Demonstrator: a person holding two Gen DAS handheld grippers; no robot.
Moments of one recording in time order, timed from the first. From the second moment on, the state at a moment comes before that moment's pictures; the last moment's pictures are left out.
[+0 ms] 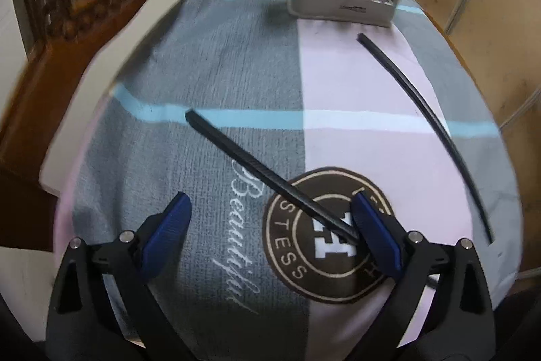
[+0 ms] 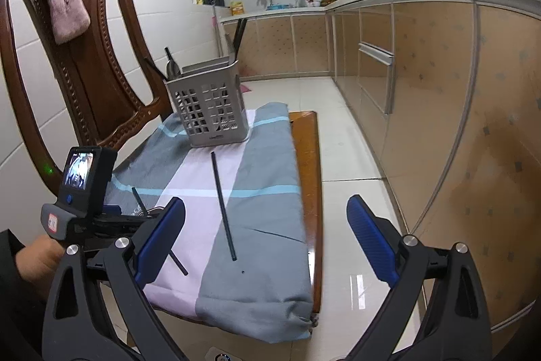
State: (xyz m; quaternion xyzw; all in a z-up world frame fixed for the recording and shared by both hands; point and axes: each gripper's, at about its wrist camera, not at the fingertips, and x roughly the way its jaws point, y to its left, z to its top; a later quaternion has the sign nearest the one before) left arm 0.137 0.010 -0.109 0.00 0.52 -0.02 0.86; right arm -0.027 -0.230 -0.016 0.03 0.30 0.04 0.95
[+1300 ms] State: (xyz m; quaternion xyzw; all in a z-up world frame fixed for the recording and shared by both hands) left arm 0.184 0.026 -0.103 0.00 0.52 -0.13 0.85; right arm 0.093 -0.184 -0.090 0.14 0.48 0.03 0.86
